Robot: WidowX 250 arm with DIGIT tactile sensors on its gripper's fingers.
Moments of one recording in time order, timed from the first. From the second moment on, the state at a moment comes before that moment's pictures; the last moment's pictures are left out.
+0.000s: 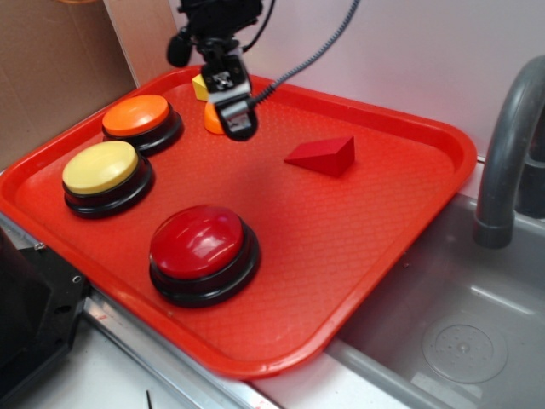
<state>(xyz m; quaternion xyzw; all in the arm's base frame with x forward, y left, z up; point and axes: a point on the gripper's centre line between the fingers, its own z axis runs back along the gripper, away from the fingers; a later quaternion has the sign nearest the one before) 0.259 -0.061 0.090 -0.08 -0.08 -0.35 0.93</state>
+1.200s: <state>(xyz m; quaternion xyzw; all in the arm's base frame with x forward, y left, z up) 0.312 -0.095 0.035 -0.04 -0.14 -0.48 0.86</state>
